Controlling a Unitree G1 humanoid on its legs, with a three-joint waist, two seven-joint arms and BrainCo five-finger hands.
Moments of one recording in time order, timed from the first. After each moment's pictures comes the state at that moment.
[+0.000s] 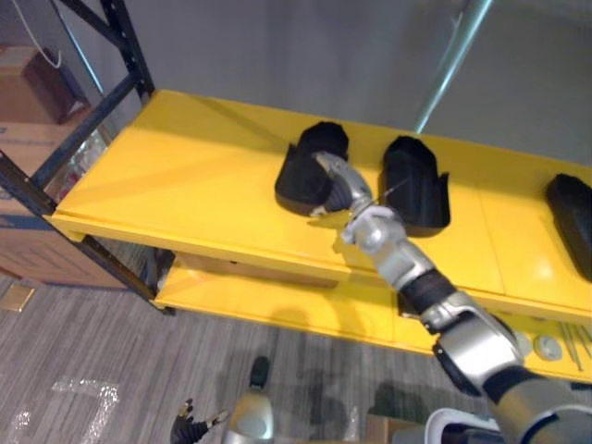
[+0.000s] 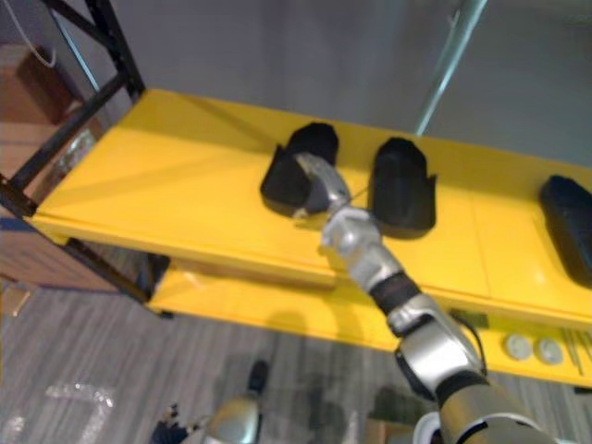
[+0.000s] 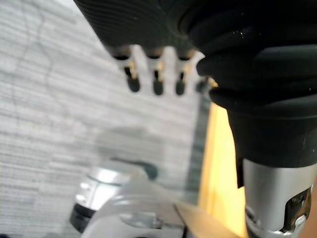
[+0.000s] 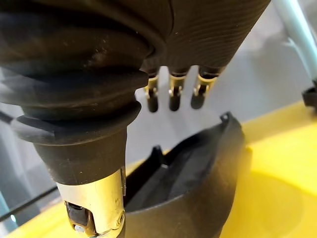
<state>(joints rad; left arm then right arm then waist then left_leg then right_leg) 0.27 0.11 0.11 0.81 -0.02 -0.15 0.15 -0.87 -0.28 0.49 0.61 -0.49 0.02 -0.19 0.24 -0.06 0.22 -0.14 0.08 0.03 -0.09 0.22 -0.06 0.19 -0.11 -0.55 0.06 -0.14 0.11</state>
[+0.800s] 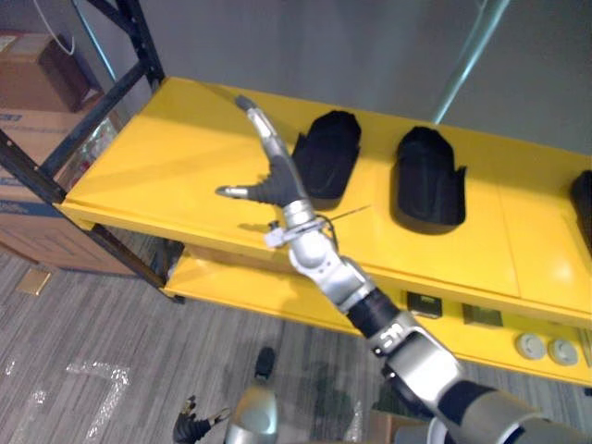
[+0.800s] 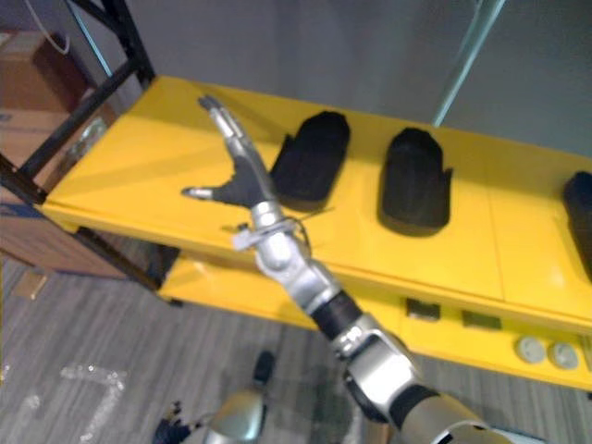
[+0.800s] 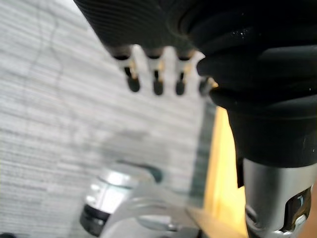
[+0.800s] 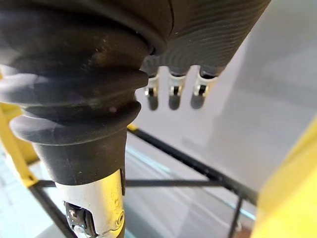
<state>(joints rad) 0.27 0.11 0.07 0.81 -0.04 -0.17 0.16 -0.82 0.11 0.51 0.44 -0.30 -0.18 -0.44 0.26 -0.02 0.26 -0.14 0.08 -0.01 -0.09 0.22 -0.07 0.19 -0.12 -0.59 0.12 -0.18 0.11</state>
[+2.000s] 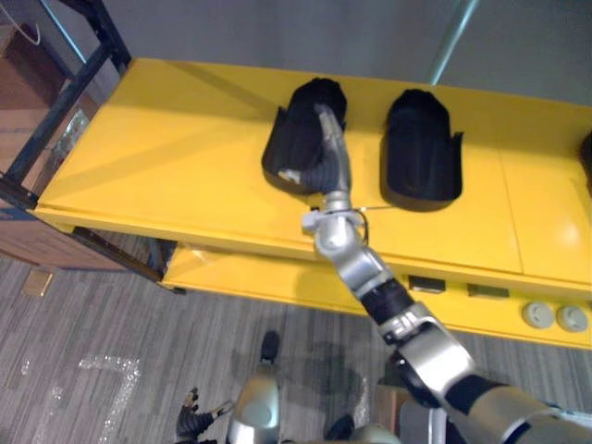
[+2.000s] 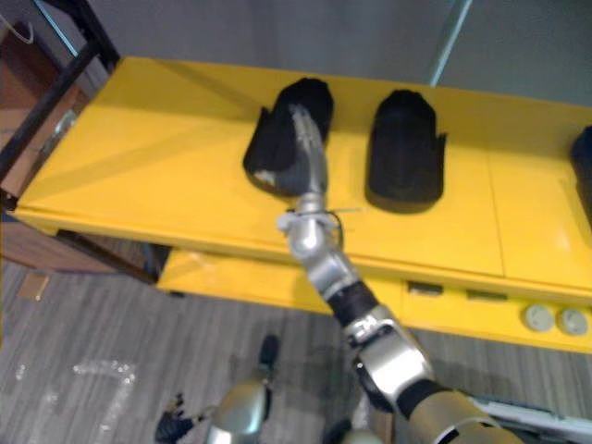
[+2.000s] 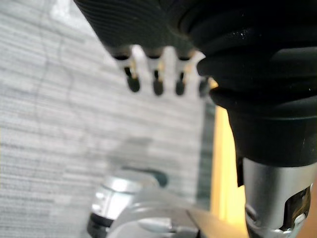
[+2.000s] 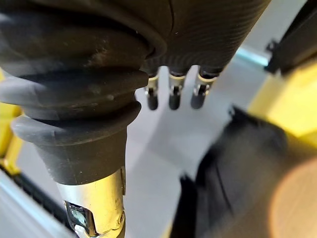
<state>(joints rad) 0.27 0.12 0.02 0.79 -0.08 -0.19 0.19 -0.84 0.00 0.41 0.52 -0.33 0.07 -0.48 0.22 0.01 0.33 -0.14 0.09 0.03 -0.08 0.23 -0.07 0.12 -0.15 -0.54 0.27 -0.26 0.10</state>
